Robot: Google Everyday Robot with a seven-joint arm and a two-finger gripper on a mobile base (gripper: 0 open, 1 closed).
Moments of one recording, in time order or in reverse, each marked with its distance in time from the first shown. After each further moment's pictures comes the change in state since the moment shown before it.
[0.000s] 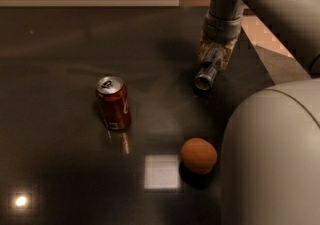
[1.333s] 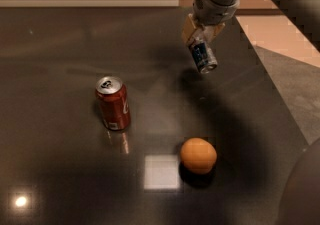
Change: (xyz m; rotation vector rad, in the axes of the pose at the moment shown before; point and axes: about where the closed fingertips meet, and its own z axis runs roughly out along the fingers) arm 0.008 0.058 -0.065 -0.184 -0.292 -0.775
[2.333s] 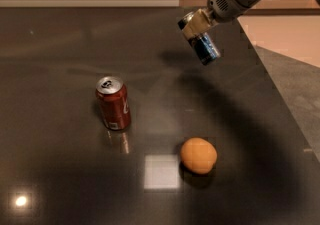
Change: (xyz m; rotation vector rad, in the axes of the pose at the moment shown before) arm -0.007 0.013 -0.033 -0.204 -0.262 -0.395
